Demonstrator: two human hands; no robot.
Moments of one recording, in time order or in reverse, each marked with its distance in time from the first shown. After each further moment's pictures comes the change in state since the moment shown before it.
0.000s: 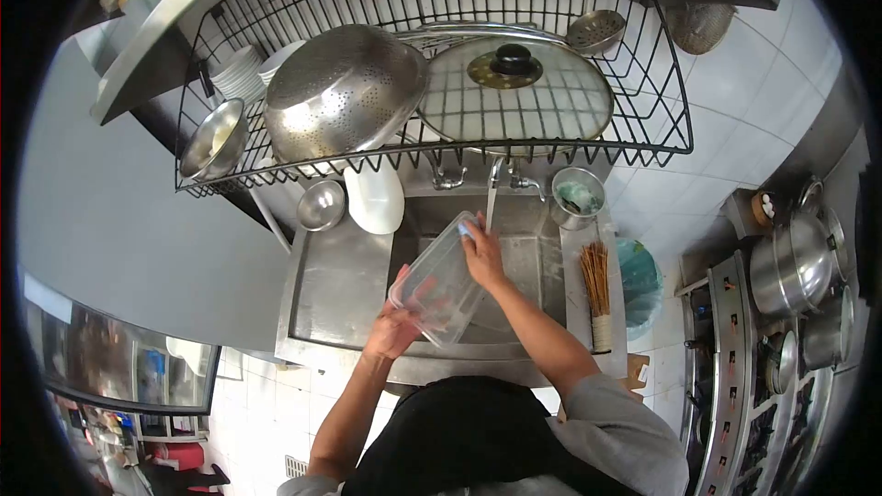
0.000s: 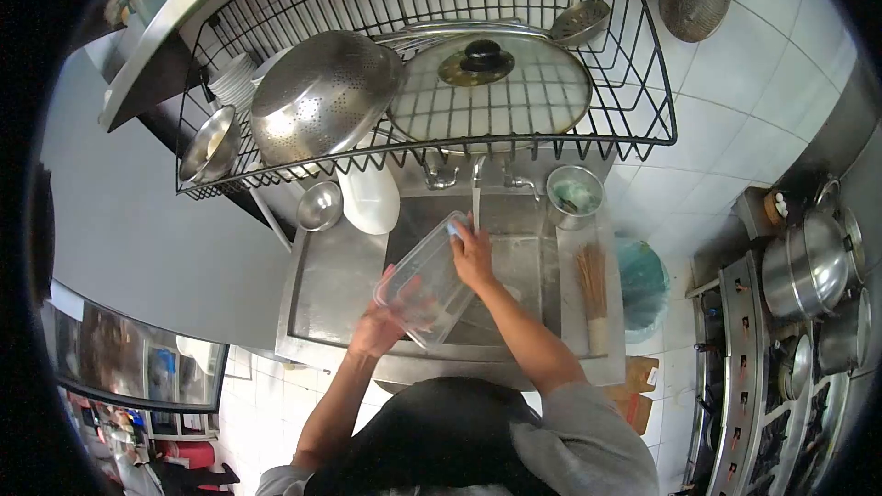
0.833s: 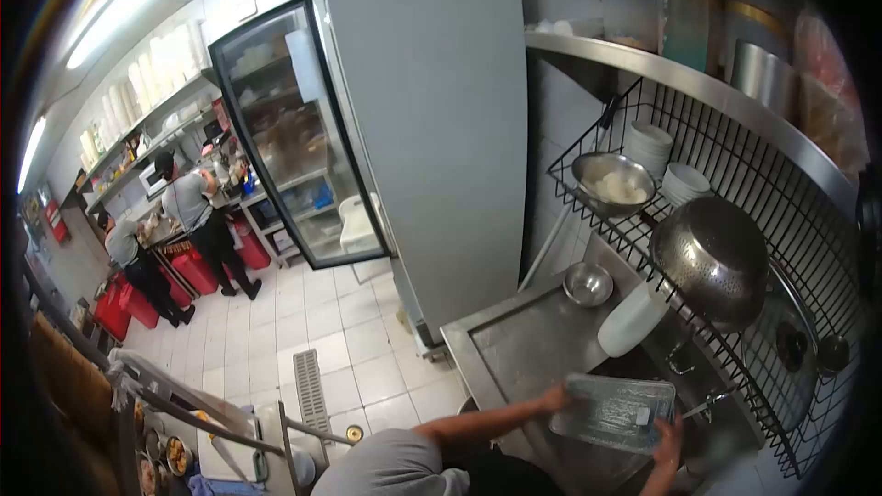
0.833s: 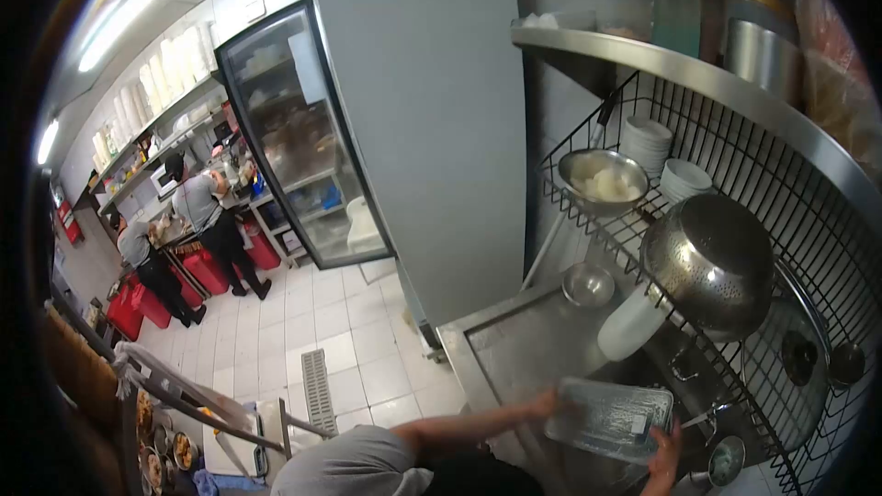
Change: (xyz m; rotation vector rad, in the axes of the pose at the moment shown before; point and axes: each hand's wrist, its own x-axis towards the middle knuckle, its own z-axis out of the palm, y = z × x) left_hand 0.010 0.003 -0.116 0.976 0.532 0.243; right_hand 0.048 -0.052 -0.071 0.897 -0.696 0.504
